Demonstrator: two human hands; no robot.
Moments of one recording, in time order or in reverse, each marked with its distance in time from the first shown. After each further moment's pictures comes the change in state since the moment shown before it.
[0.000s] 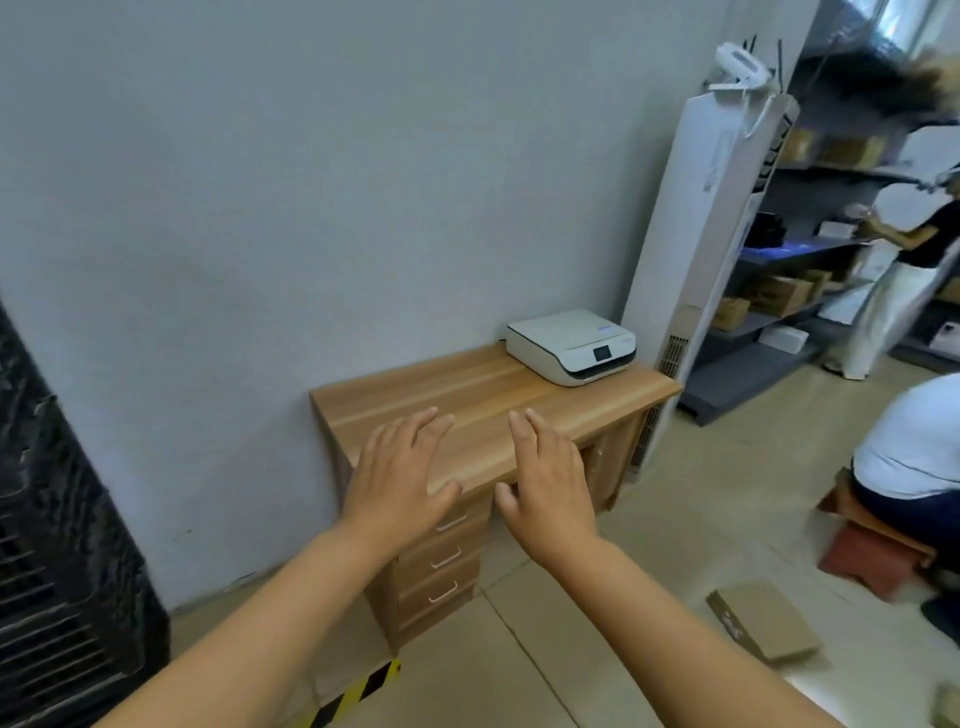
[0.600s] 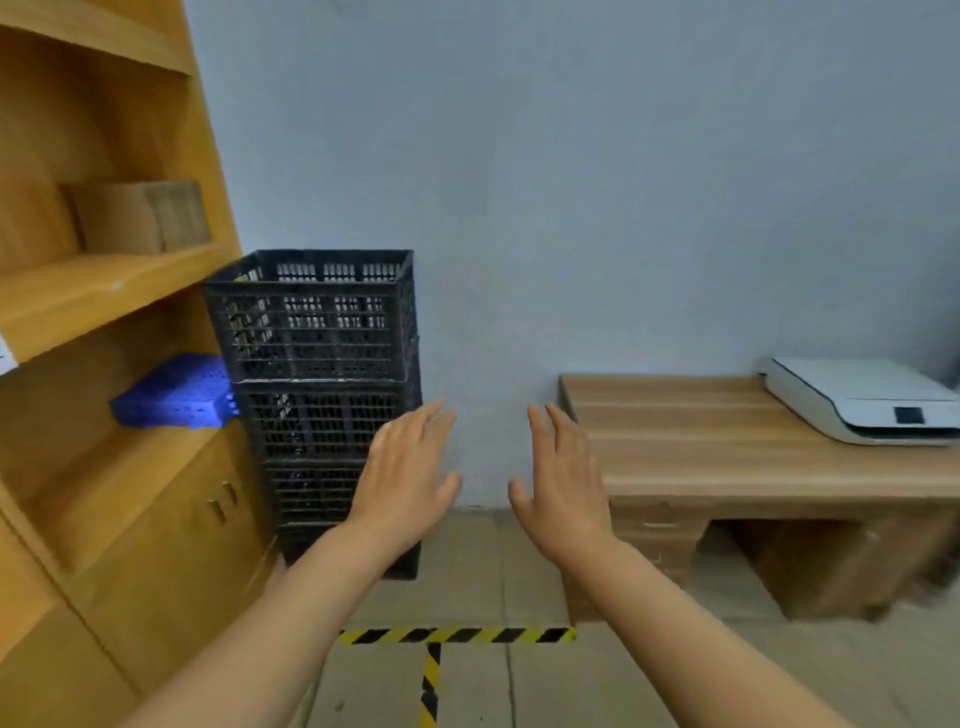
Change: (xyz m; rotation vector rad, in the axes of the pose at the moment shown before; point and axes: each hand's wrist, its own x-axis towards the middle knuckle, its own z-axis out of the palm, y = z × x) left_hand -0.254 -0.005 -0.174 0.323 0.162 -0.476; right_hand -0.115 -0.201 -0.052 0.366 -0.128 -0.412
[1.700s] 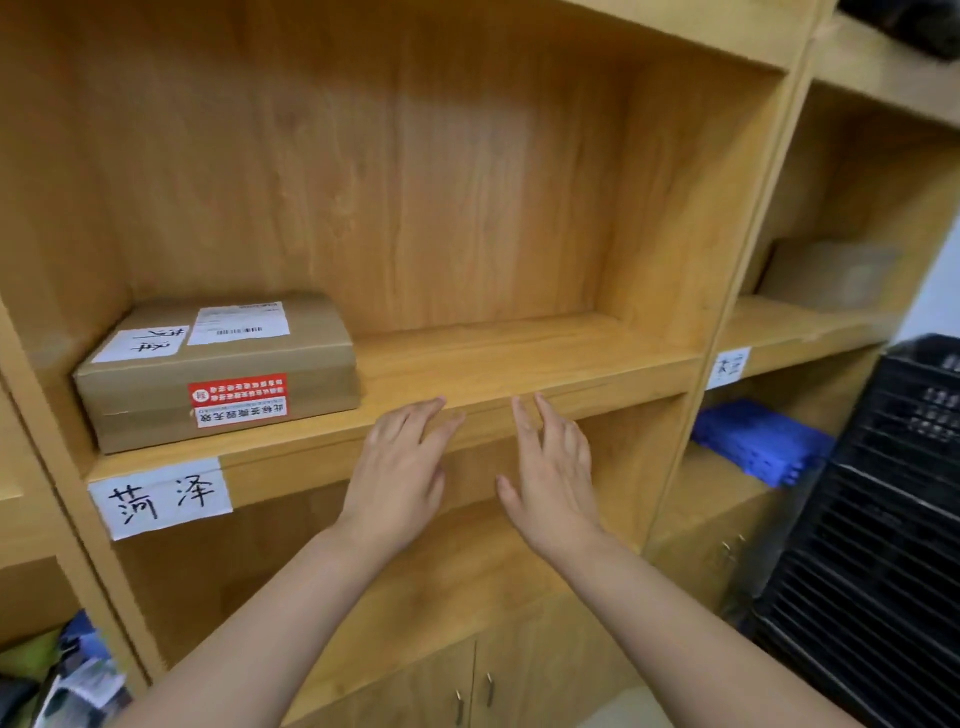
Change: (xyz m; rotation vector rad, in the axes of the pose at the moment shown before) left_hand -0.451 -0.332 -0.378 0.744 0.312 -0.750; right_hand -0.132 -0.668 0.099 0.554 -0.171 -0.971
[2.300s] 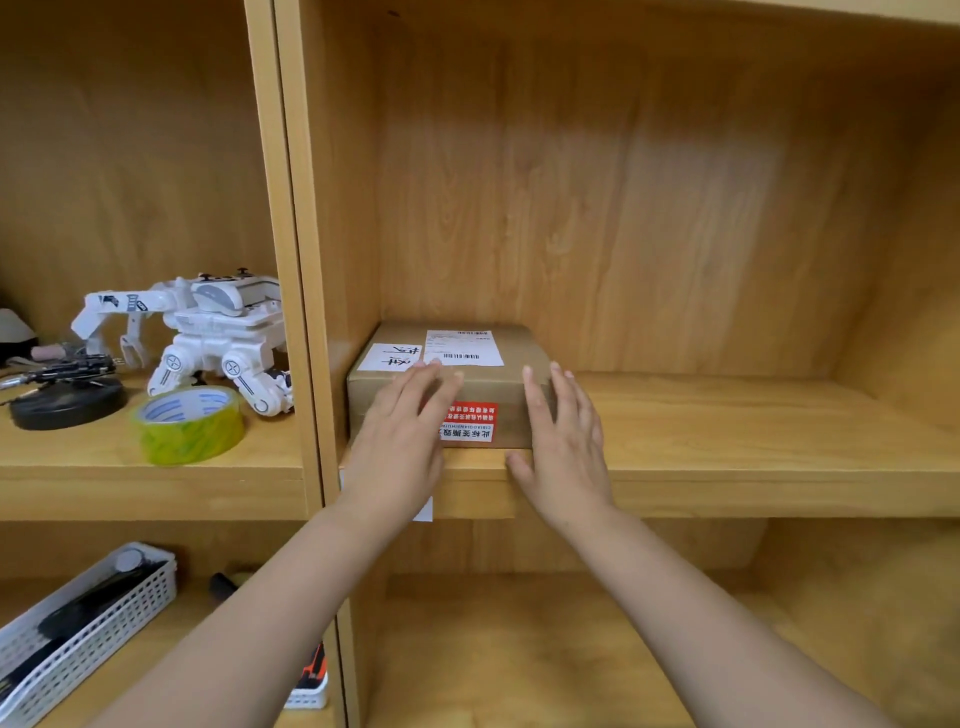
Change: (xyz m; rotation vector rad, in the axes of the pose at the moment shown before) left_hand -0.039 -0.133 -0.102 0.286 0.136 -0.345; right_hand 0.094 -0.159 0.051 0.267 0.024 -0.324
